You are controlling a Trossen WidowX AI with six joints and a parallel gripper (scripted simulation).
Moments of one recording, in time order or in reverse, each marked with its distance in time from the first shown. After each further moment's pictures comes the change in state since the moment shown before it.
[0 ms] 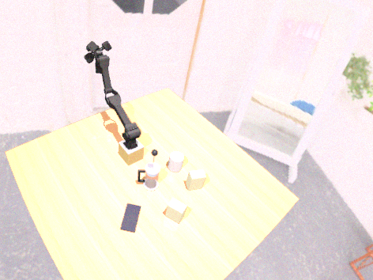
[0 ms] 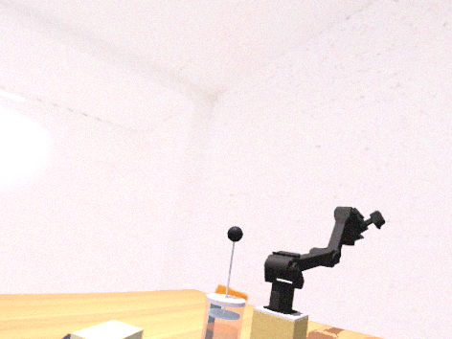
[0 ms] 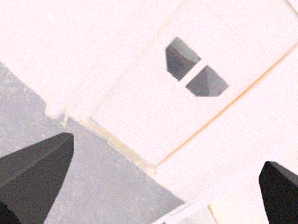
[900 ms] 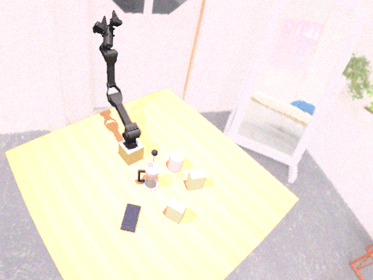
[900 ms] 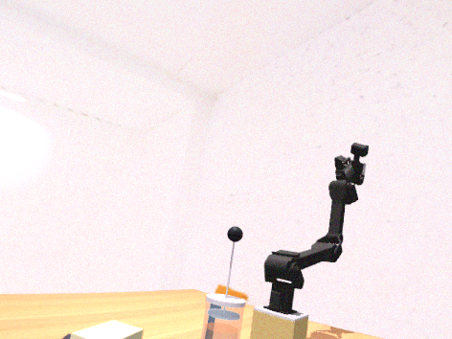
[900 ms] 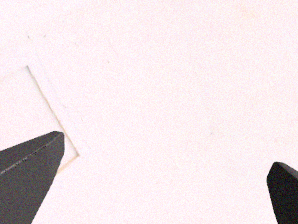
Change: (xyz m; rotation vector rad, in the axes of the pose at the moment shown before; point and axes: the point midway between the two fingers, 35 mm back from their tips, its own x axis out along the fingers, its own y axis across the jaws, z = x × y) arm -0.194 -0.172 0.178 -0.435 -0.614 -0.758
